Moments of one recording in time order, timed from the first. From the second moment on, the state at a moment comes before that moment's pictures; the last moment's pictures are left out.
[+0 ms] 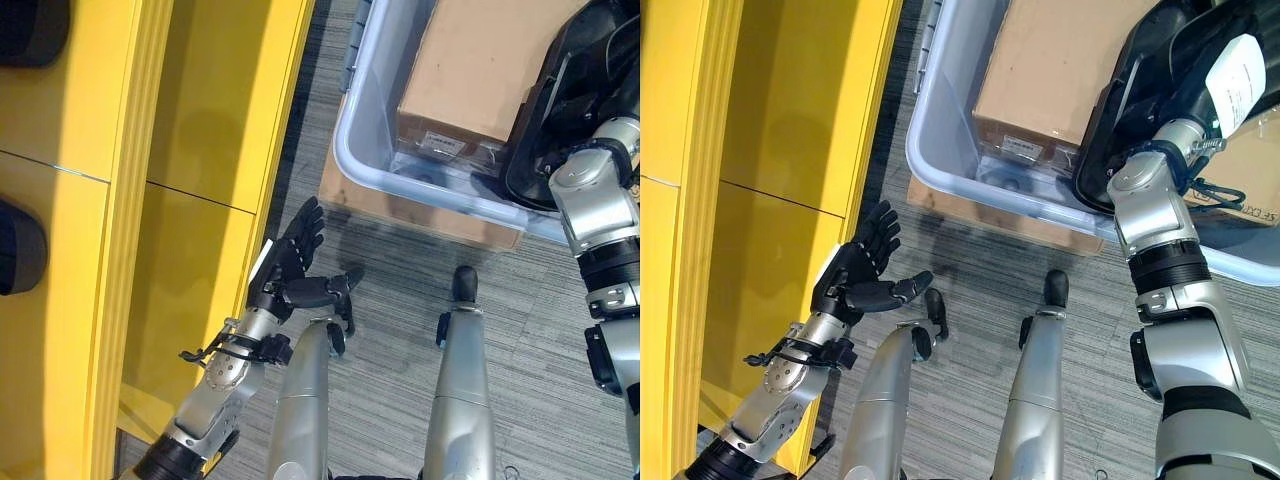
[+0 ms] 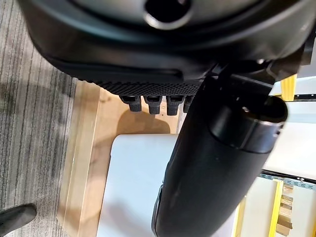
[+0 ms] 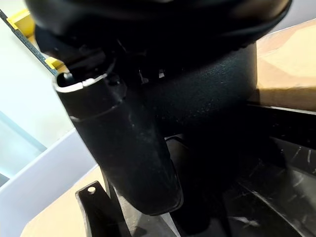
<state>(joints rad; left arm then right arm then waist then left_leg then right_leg) -0.10 0.54 -0.40 -0.16 -0.61 -0.21 0.15 -1.10 -0.71 0.27 0.59 -0.02 0.44 -0.69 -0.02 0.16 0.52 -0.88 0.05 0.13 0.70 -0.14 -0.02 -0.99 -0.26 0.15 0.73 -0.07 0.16</state>
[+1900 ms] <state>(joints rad) -0.09 0.53 -0.39 -0.17 -0.61 -0.24 0.11 -0.80 -0.68 0.25 0.09 -0.16 0.37 -0.77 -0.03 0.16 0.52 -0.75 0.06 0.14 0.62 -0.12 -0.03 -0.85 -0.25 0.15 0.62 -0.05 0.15</state>
